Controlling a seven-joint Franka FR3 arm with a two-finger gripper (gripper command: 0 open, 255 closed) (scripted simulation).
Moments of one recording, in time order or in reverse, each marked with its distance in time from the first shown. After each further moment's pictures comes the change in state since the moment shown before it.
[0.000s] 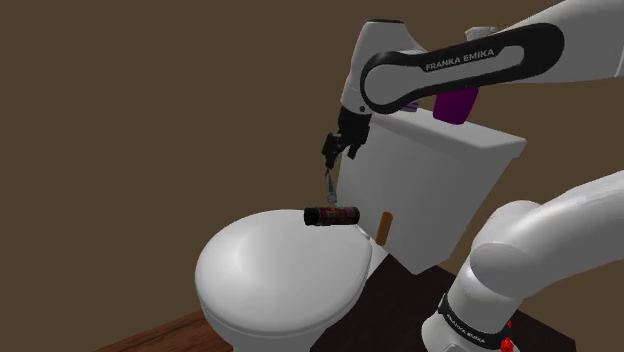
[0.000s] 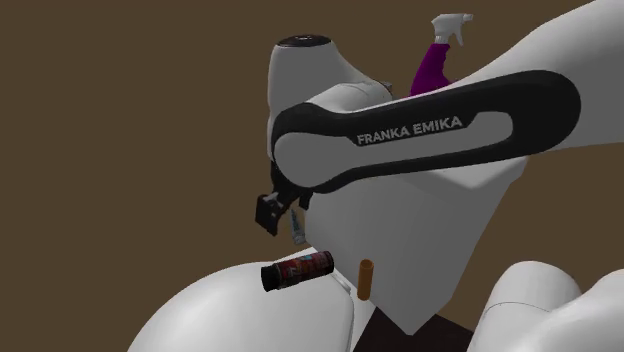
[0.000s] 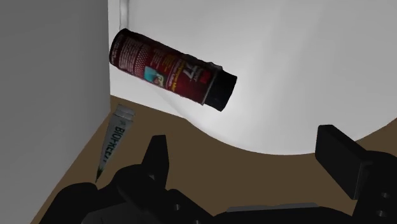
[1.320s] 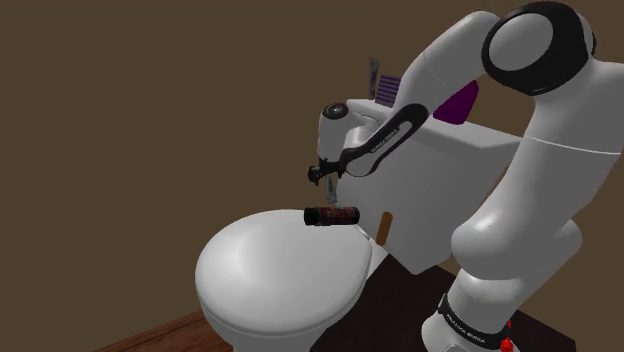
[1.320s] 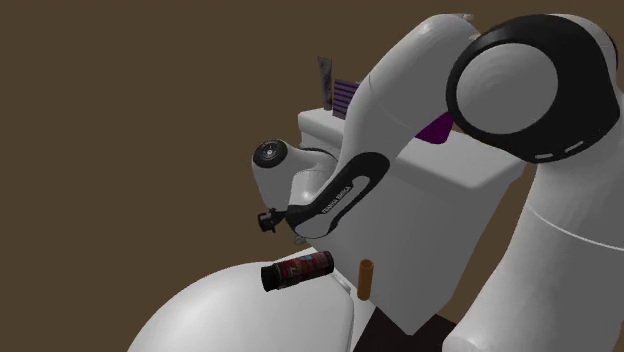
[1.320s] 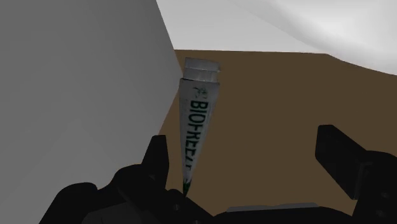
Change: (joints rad) arm -0.418 0.684 0.176 0.163 -0.828 0.524 0.883
